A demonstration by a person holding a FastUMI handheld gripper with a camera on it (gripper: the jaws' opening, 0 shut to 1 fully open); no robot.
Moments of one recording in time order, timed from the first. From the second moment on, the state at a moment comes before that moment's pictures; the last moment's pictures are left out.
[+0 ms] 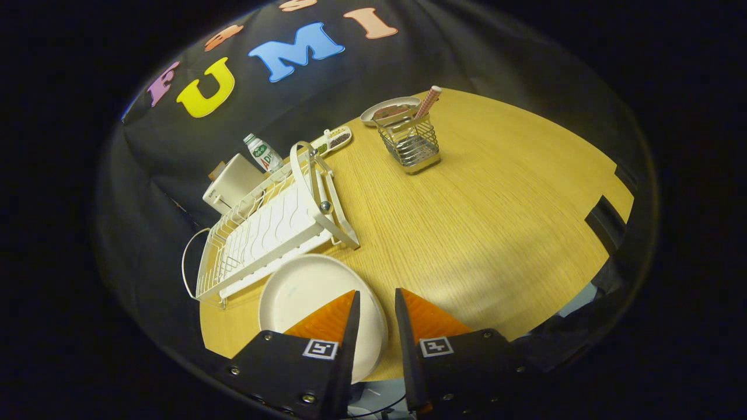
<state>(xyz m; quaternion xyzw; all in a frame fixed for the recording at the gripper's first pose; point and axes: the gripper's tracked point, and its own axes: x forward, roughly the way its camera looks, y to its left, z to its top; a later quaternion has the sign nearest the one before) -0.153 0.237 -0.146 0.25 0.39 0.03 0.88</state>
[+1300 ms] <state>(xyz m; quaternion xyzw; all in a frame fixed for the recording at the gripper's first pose) 0.039 0.088 -0.094 0.37 0.20 -0.19 0.89</state>
